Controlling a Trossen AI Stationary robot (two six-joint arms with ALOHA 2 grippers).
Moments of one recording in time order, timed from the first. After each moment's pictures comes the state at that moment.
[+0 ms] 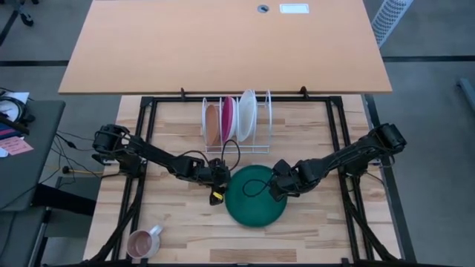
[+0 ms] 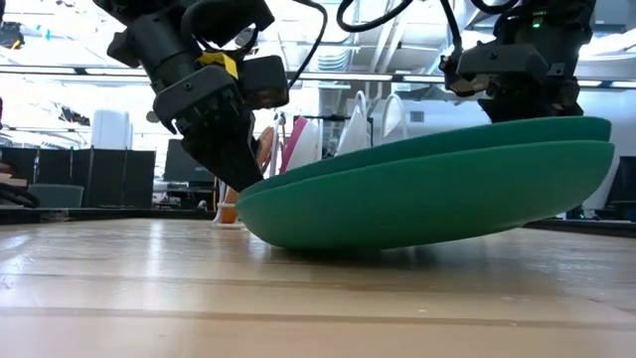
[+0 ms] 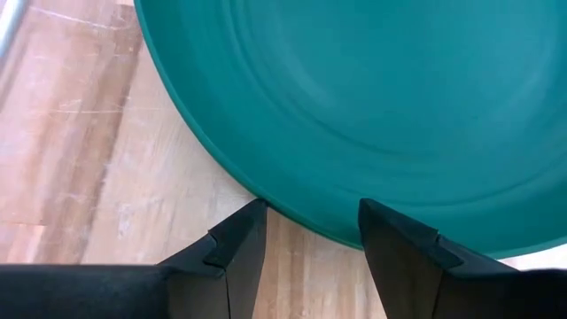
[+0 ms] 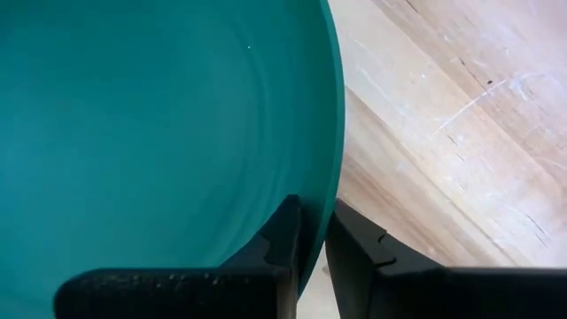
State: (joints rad) left arm -0.19 1.70 0.88 -0.07 -0.11 -0.27; right arm 0.35 1.60 1.03 -0.82 0.27 1.12
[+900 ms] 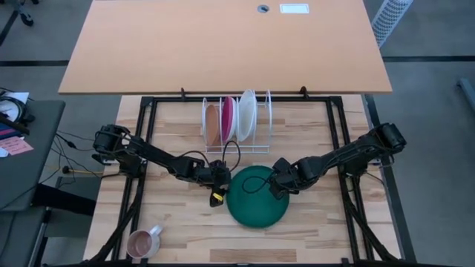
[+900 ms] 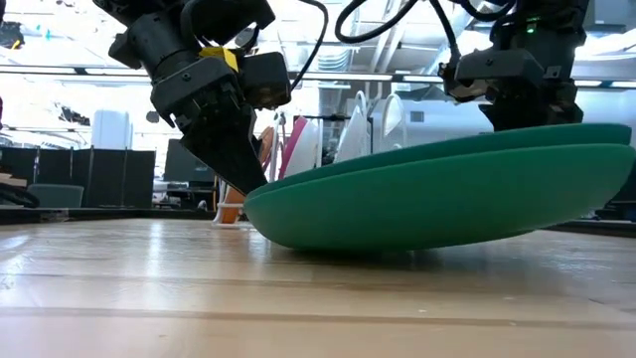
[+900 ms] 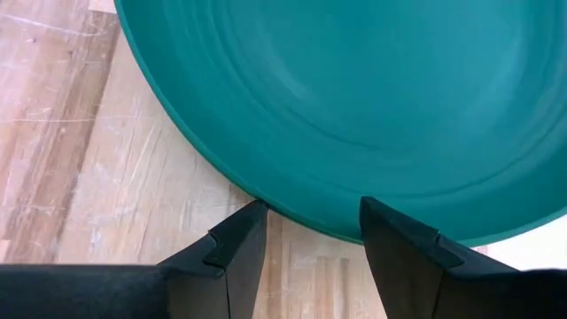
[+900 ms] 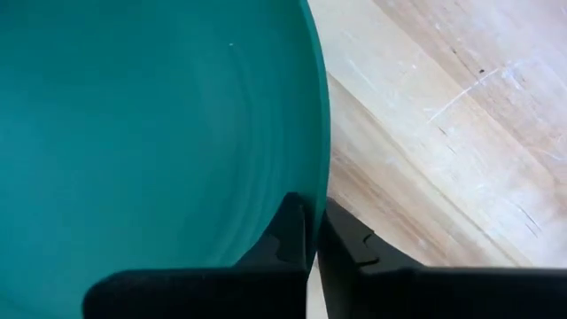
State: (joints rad) left arm -0.20 1.70 0.88 -0.05 -0.09 -0.27; right arm 0.32 1.59 1.03 -0.84 0.22 1.12
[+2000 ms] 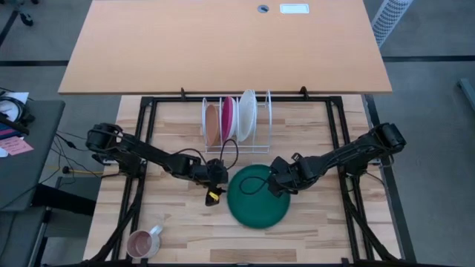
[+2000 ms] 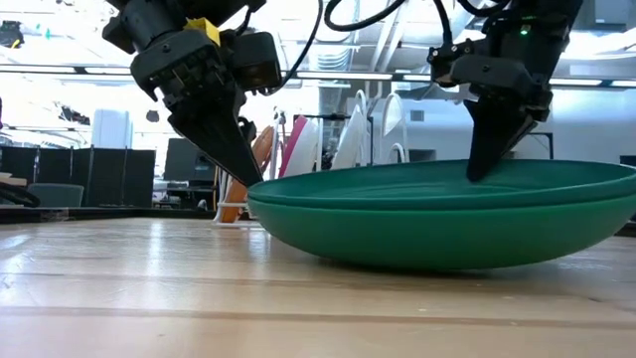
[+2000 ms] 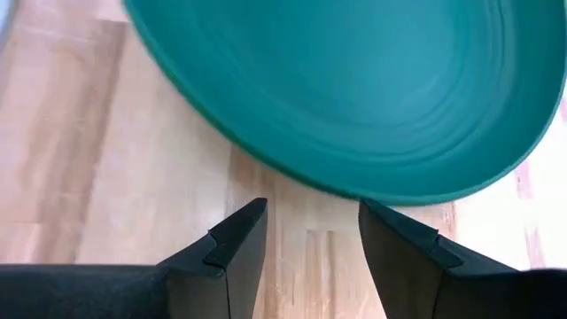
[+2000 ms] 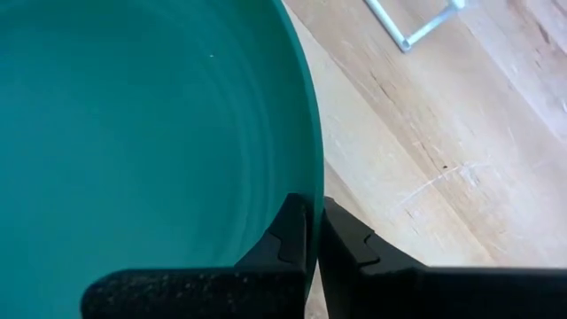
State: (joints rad) left arm -0.20 1.61 0.89 -0.13 -0.06 -0.25; right arm 0.31 1.59 1.03 -0.83 0.40 0.93
